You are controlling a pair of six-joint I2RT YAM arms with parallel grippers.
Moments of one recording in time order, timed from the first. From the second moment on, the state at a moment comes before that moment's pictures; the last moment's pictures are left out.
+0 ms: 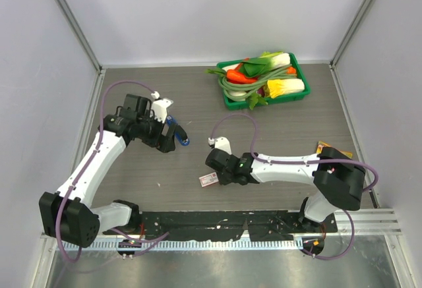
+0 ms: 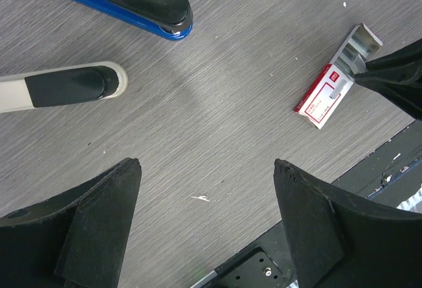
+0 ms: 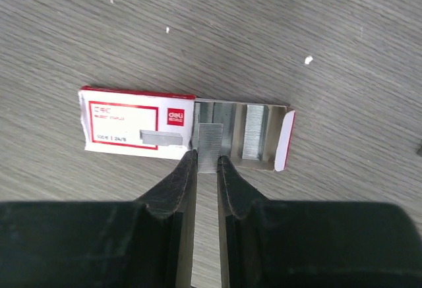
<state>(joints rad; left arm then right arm) -0.28 1.20 1.07 -0.87 0.34 0.16 1.13 1.56 0.88 -0.37 0.28 0.66</state>
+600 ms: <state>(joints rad) -0.28 1.20 1.06 -0.87 0.34 0.16 1.17 1.57 0.89 -0.44 0.43 0.68</state>
